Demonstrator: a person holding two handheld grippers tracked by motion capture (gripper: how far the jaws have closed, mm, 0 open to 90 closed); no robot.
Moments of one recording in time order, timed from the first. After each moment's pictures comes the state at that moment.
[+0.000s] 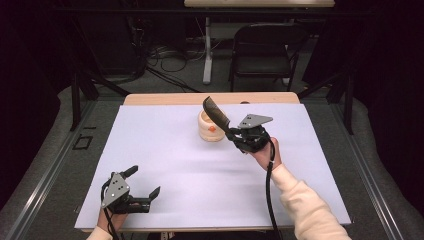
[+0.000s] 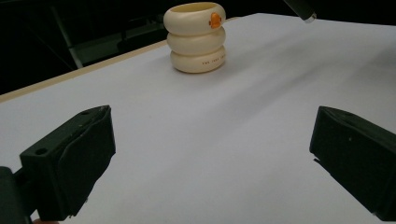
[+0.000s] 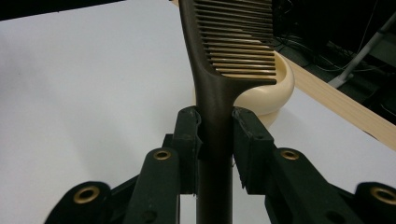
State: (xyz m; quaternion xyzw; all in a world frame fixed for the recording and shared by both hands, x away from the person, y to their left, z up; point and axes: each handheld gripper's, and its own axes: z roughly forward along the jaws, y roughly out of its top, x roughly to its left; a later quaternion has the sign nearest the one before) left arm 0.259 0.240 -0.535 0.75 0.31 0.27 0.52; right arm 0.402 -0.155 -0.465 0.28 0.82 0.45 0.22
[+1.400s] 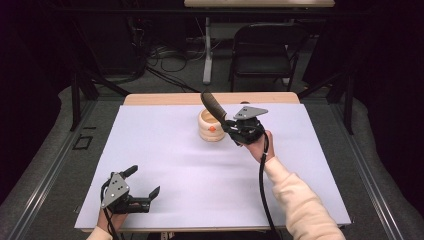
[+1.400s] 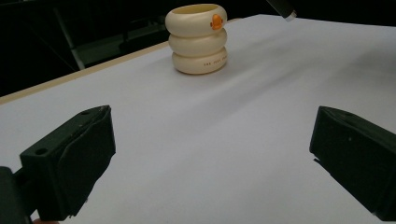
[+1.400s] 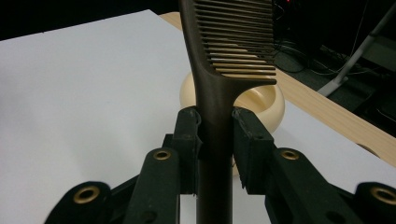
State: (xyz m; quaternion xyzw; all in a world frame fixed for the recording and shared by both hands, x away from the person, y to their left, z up) left arm 0.259 0.240 -0.534 0.75 0.31 0.28 0.52; right arm 0.425 -0.143 -0.461 0.30 0.81 0.46 0.22
